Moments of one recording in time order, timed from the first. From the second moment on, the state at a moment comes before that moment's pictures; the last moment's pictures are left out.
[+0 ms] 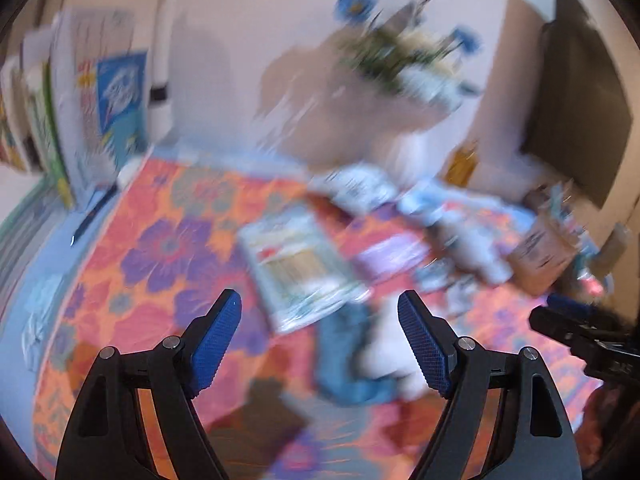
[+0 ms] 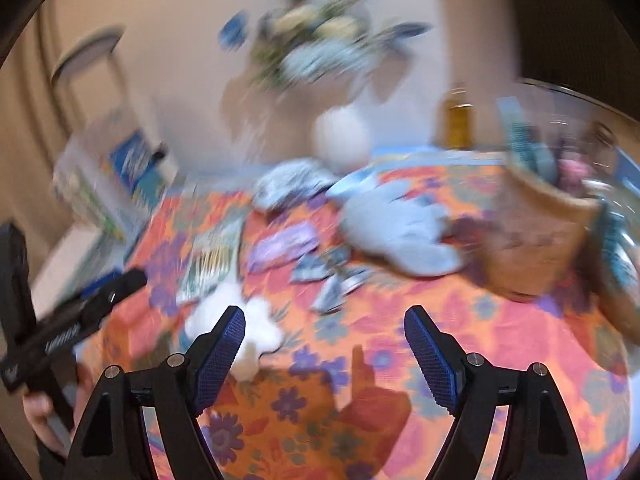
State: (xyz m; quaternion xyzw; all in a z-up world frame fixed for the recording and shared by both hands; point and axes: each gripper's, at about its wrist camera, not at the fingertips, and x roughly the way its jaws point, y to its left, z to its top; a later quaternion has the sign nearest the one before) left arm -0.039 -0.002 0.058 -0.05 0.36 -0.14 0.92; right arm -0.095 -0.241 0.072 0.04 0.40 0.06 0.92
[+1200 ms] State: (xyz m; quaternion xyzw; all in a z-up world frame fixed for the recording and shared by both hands) left arm 0.068 -0.040 0.015 -0.07 0.47 -0.13 0.87; right arm -0.038 -0.176 0.006 -0.01 0.44 0.19 0.88
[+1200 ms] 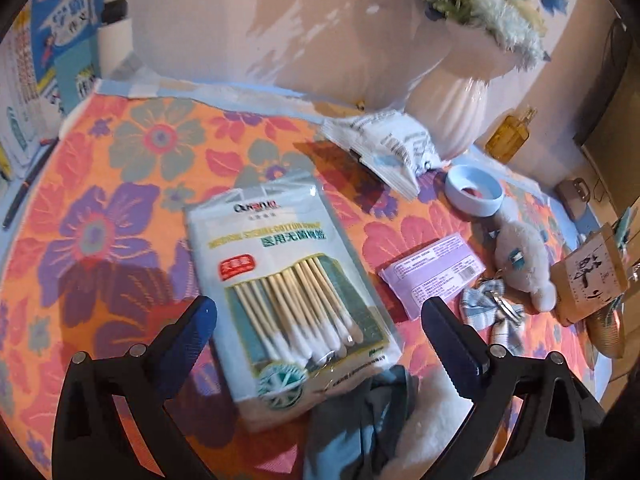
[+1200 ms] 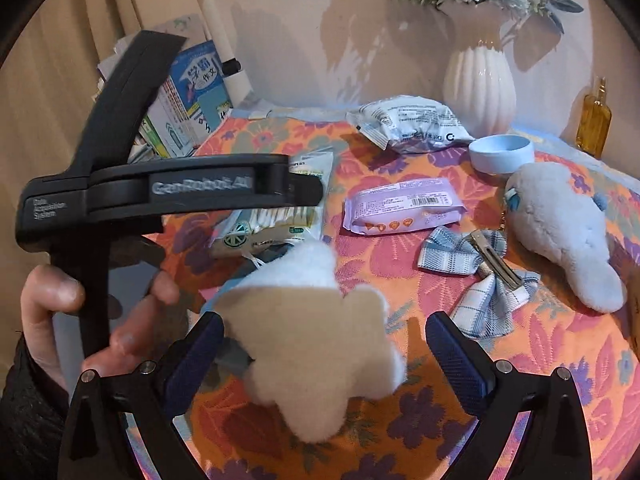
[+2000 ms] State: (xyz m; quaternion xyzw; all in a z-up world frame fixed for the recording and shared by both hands) left arm 0.029 -0.008 0.048 -0.12 0.37 -0.16 0.91; right arm -0.056 -0.179 0.017 -0.02 0.38 0.18 0.91
